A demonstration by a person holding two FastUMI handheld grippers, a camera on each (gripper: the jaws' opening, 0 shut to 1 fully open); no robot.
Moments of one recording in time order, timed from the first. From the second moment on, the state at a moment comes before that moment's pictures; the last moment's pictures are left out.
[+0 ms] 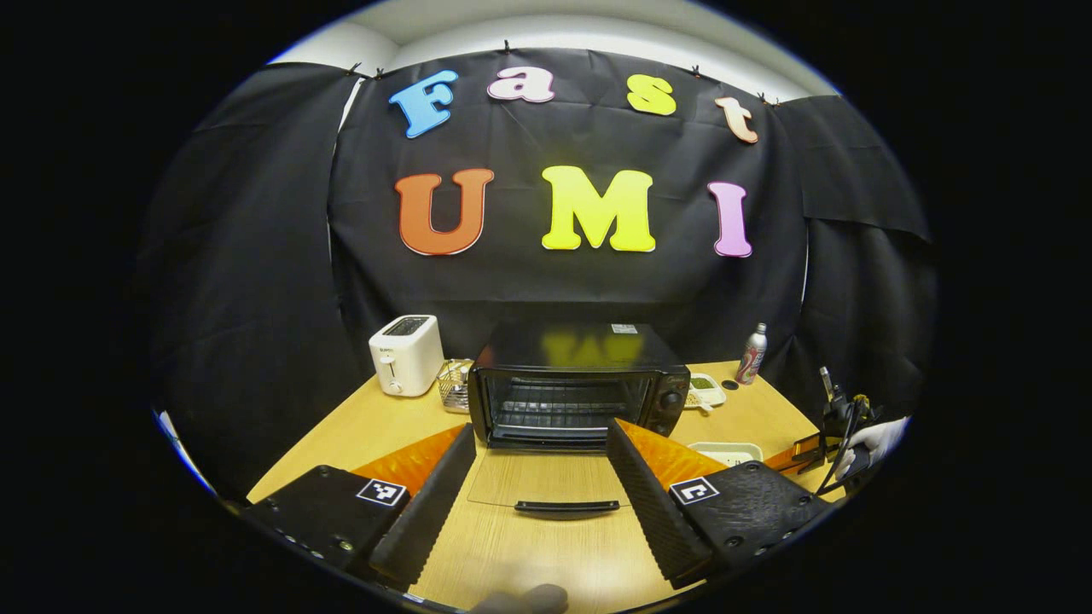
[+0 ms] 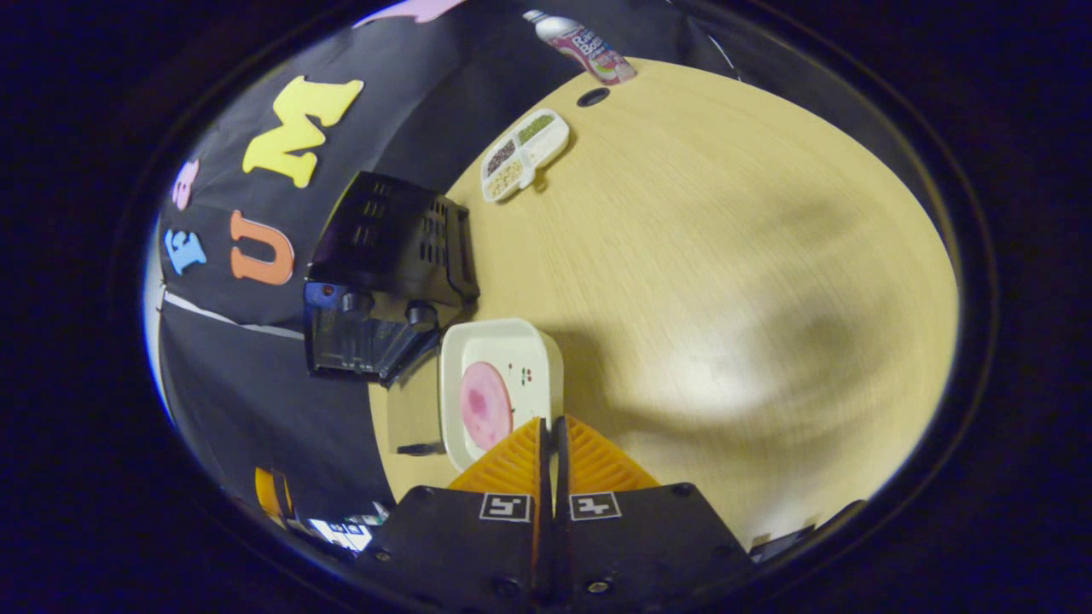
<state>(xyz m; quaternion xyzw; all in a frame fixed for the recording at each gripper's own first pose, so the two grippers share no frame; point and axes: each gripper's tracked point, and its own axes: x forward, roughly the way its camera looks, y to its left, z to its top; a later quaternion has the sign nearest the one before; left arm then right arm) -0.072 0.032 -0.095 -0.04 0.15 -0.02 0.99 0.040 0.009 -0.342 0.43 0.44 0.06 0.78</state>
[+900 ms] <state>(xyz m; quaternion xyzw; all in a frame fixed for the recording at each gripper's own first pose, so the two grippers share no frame) -0.075 0.107 -0.047 -0.01 0.13 0.01 0.99 0.101 0.188 -0.295 0.55 0.34 0.02 0.76</state>
